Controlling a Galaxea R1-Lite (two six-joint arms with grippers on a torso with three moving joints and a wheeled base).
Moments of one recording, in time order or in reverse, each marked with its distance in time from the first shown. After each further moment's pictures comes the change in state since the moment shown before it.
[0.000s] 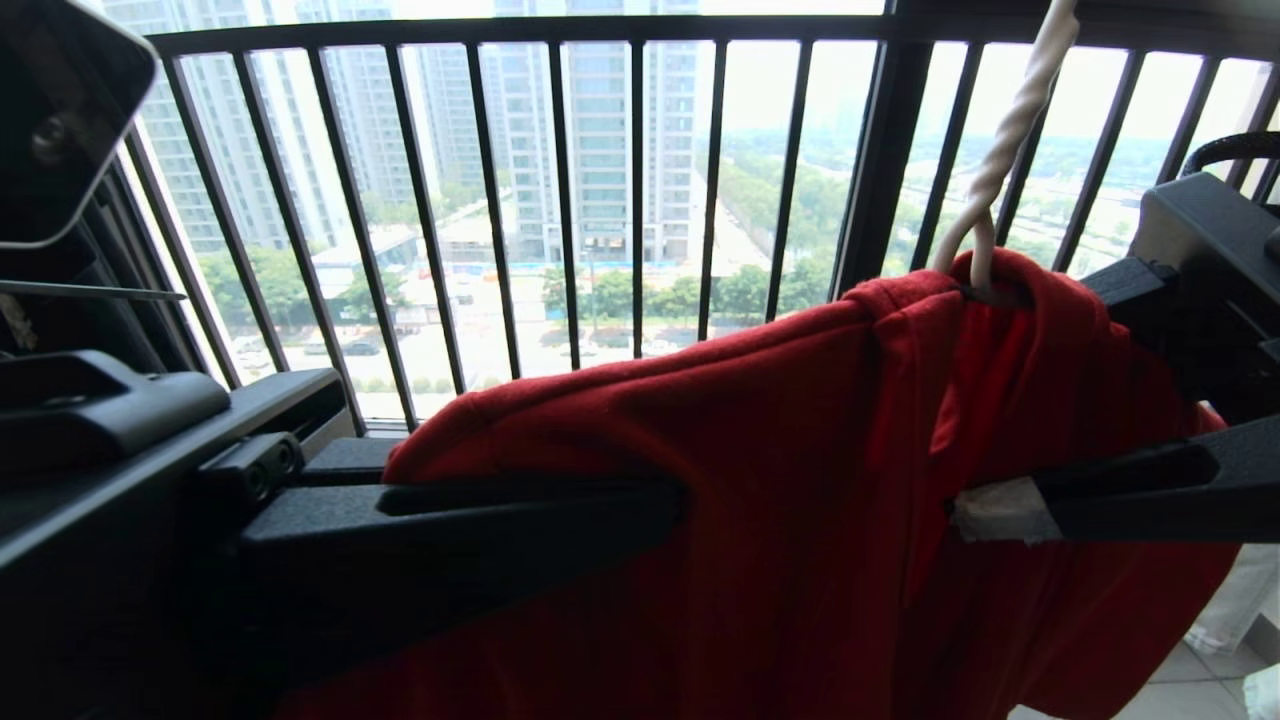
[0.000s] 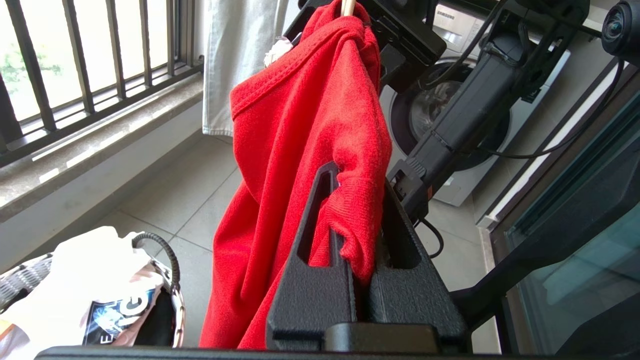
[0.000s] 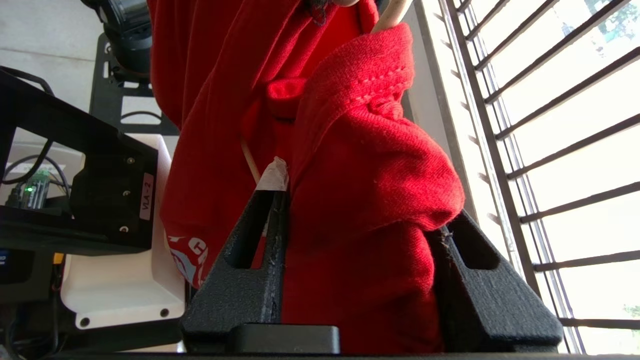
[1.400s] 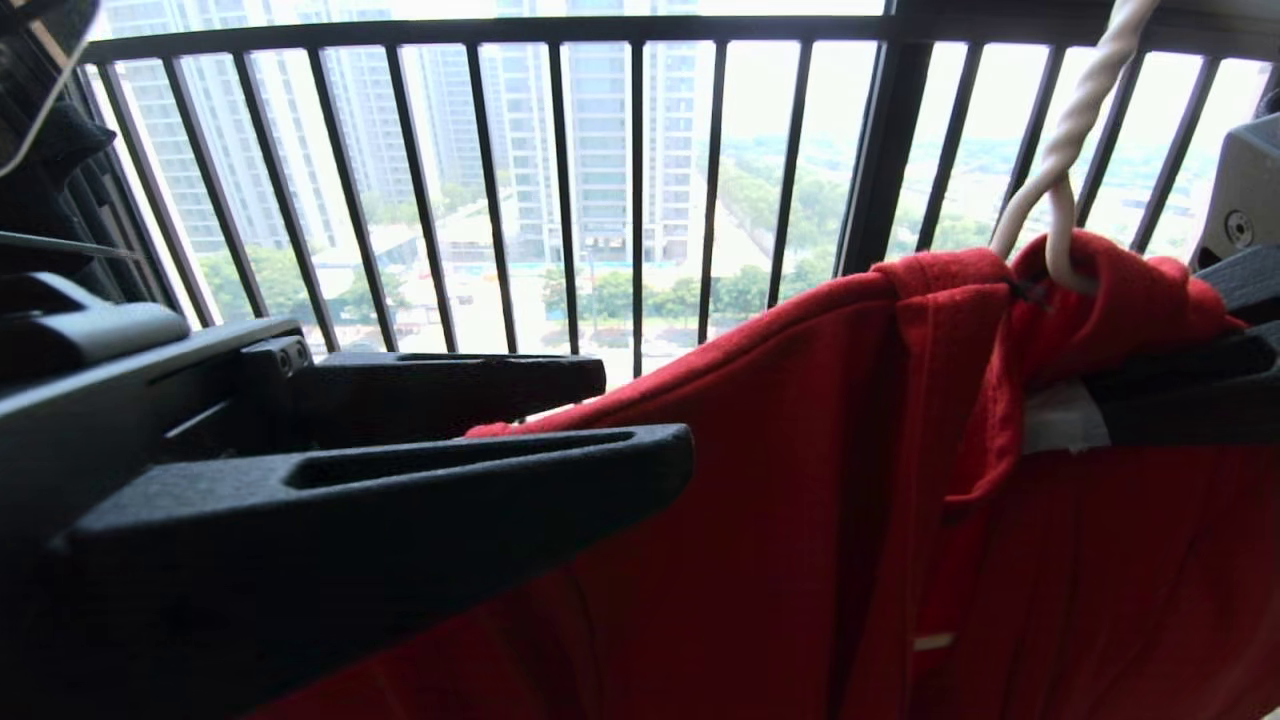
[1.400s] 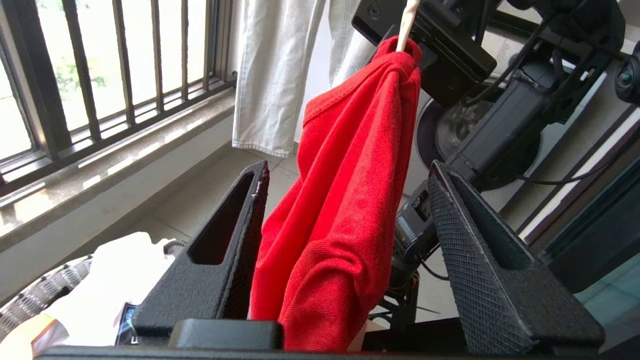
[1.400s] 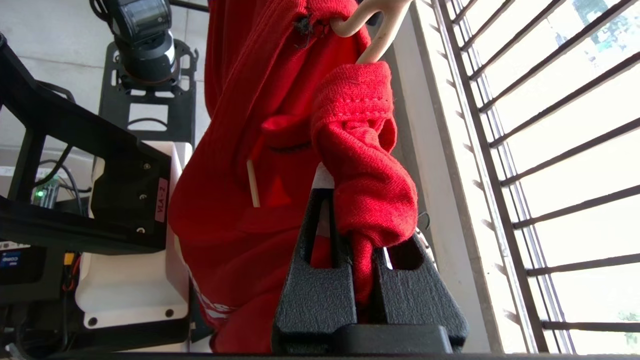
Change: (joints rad) left arm 0.022 -0.011 -0.052 0.053 0.060 0.015; right arm 0.006 -0.014 -0.072 0.050 -0.015 0.017
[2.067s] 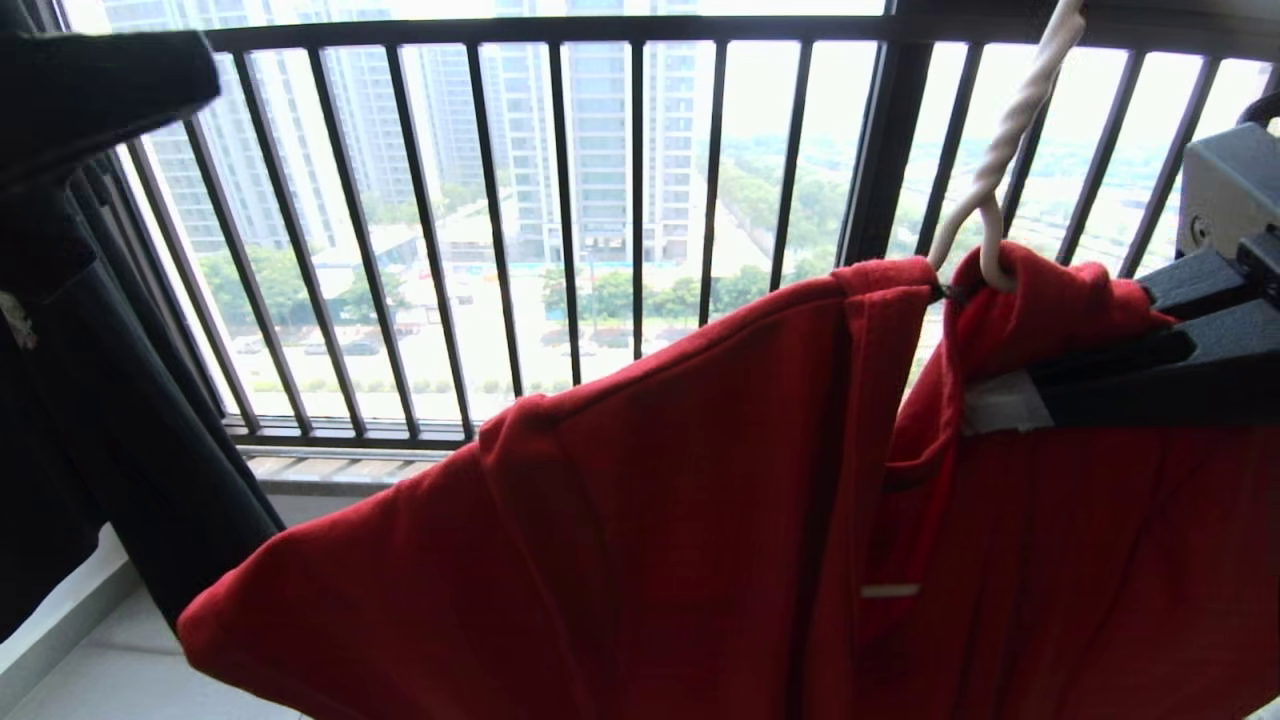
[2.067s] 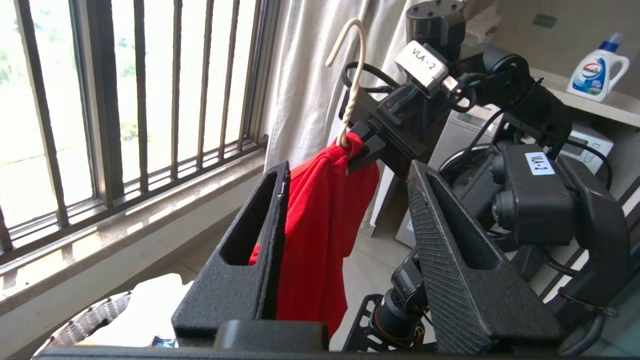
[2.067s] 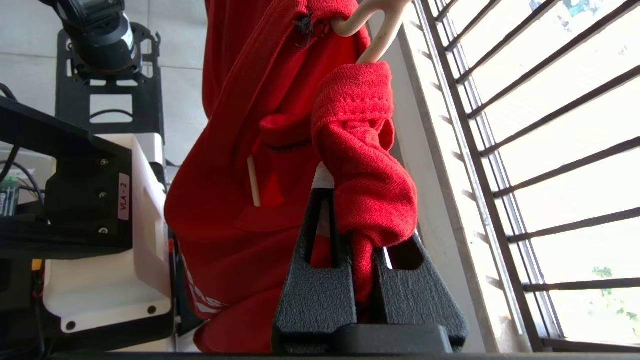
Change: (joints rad) left arm -0.001 -0.166 -0.166 0.192 0.131 -0.006; right arm -0.001 0.015 0.001 -0.003 -0.097 0.015
